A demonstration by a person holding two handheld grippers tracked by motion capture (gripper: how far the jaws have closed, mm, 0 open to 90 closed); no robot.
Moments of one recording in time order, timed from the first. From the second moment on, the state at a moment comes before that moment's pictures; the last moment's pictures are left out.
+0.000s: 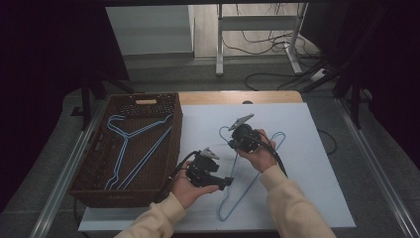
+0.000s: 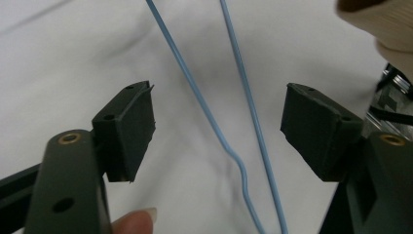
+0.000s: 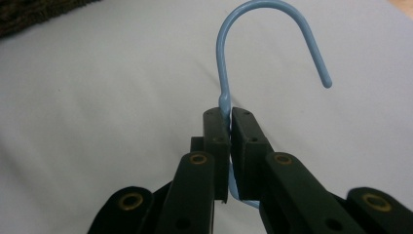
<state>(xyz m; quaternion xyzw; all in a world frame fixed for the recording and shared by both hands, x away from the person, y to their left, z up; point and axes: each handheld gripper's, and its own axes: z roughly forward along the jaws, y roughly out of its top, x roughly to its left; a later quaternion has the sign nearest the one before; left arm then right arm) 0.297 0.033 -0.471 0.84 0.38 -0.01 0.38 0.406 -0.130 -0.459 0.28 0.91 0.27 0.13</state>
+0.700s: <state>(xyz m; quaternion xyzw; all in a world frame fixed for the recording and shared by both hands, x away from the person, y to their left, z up) 0.342 0.008 -0.520 0.81 0.45 -0.13 0.36 0.390 -0.151 -0.440 0.29 0.88 0.33 0.16</state>
